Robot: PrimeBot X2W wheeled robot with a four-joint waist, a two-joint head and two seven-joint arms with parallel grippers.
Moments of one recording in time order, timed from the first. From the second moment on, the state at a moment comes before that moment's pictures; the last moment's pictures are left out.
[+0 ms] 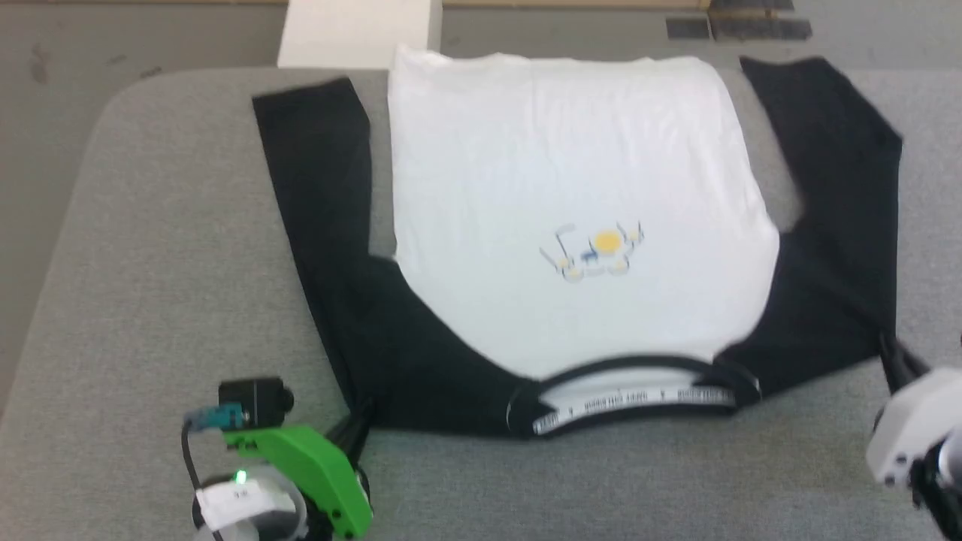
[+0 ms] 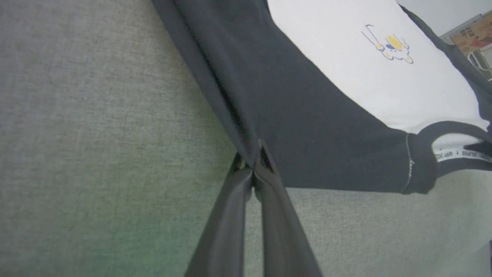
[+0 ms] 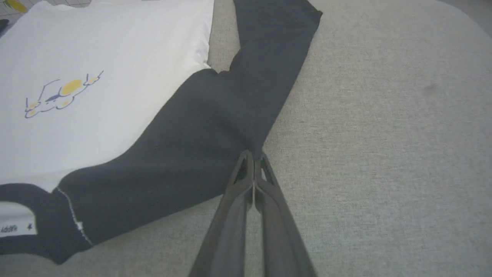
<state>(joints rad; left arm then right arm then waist) -0.05 0.28 -0.33 0.02 -0.76 0.08 0.28 -0.05 -0.14 -0.28 -0.09 0.18 0.13 0.50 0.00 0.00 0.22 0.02</state>
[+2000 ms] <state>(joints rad) -0.67 0.52 -0.23 0.25 -0.53 0.00 0.10 -0.20 -0.25 -0.03 -0.15 0.23 0.13 -0.05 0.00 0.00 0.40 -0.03</state>
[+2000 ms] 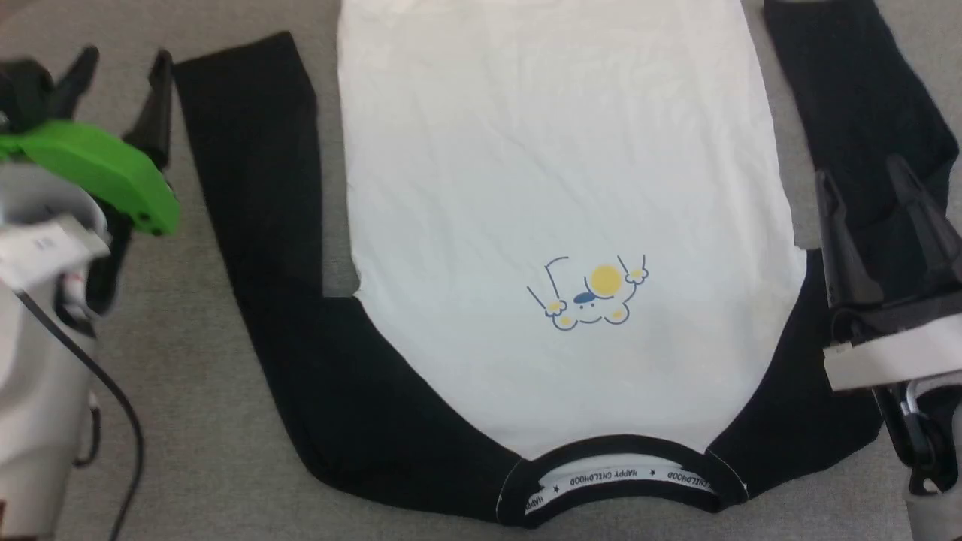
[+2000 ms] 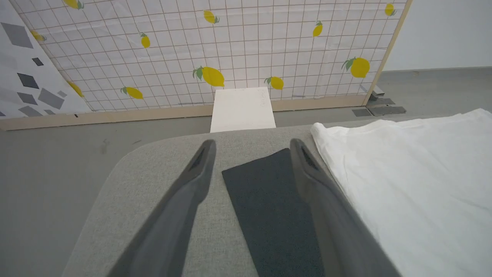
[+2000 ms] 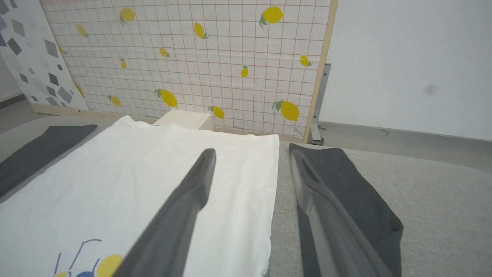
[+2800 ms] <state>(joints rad) -0.92 0.67 -0.14 0.28 -0.61 0.25 0.75 -0.30 -0.20 0.02 -0.16 0.25 0.13 -0.08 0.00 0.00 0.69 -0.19</state>
